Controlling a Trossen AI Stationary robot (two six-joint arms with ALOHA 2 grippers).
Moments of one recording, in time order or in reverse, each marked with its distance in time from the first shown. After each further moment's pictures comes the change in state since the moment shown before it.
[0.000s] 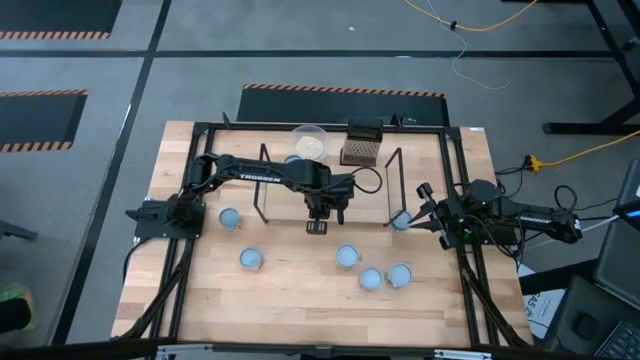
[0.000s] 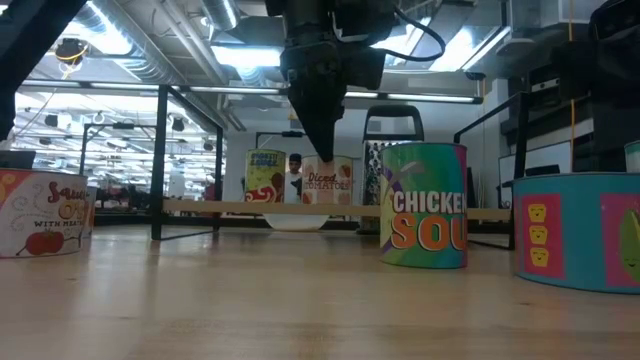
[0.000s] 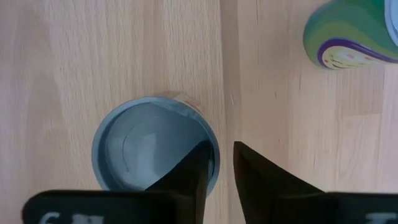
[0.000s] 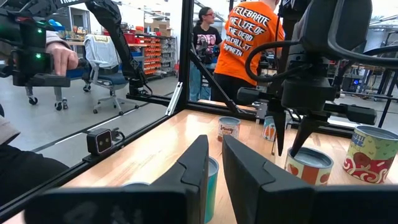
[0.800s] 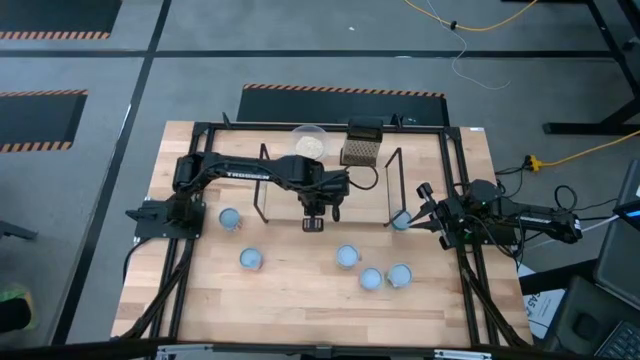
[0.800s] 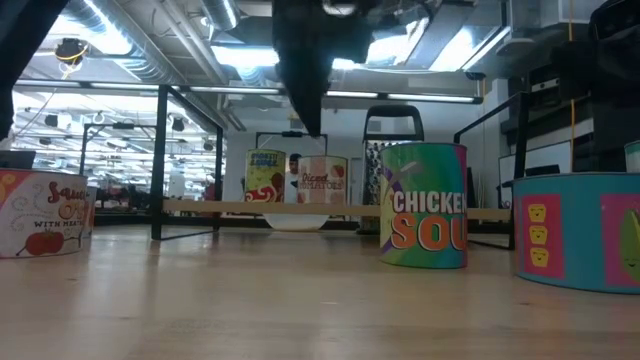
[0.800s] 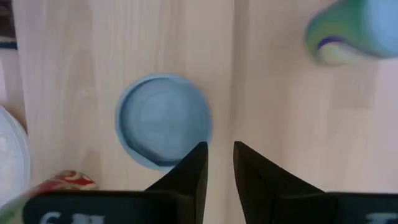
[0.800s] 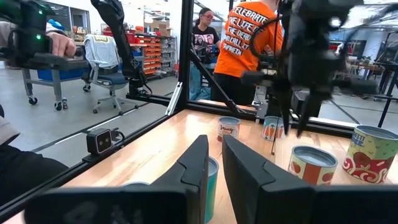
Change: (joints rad) left arm -0.029 -0.097 -0.002 -0.024 -0.036 -0.100; right arm 0.000 0.000 0.000 0.000 0.001 0.000
